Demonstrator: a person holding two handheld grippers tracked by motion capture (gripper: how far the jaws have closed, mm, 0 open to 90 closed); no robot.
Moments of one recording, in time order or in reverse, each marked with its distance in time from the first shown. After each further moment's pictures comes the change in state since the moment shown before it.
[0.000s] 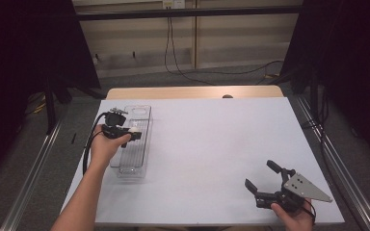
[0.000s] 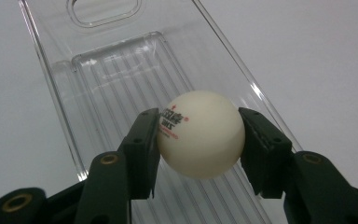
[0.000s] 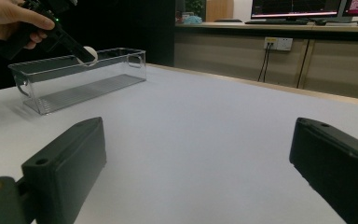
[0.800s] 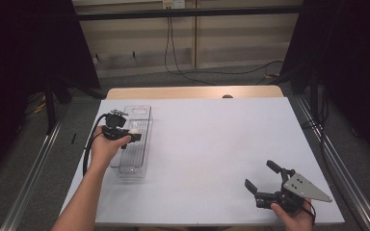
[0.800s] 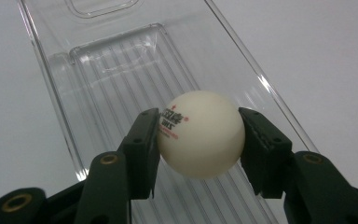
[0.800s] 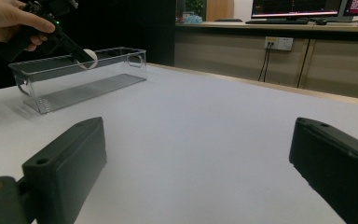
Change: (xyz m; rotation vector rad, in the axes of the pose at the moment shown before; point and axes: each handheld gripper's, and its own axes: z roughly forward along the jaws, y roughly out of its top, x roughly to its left) left arm 0.001 -0.004 0.003 0.011 0.007 0.007; right arm 0.000 0.000 0.000 -0.001 0.000 0.000
